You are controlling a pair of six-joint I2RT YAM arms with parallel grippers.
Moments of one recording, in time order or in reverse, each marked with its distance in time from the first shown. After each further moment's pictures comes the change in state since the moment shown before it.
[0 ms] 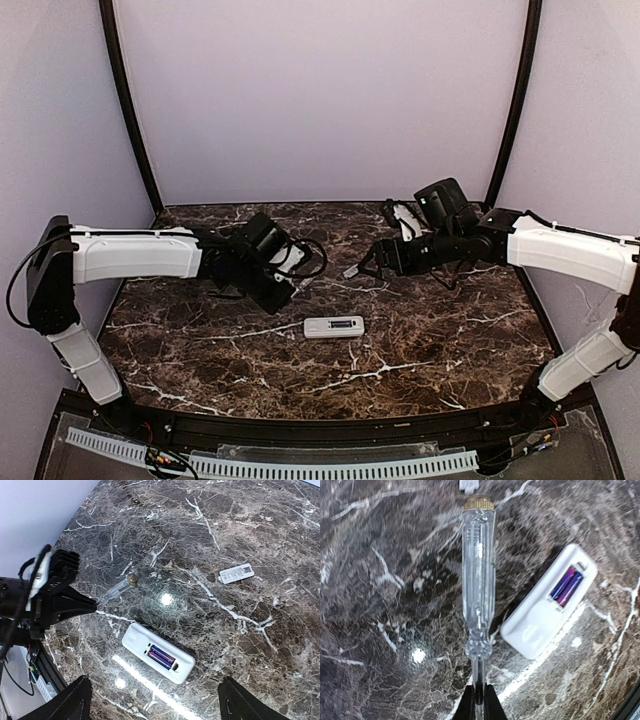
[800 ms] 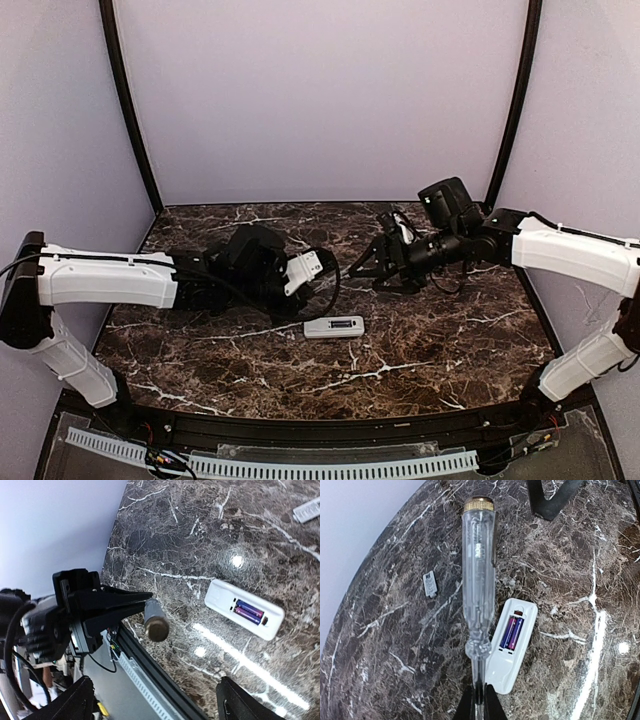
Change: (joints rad) left arm -0.158 -0.208 -0.179 0.371 -0.050 0.343; right arm -0.001 -0.026 -0.011 0.002 -0.370 0.321
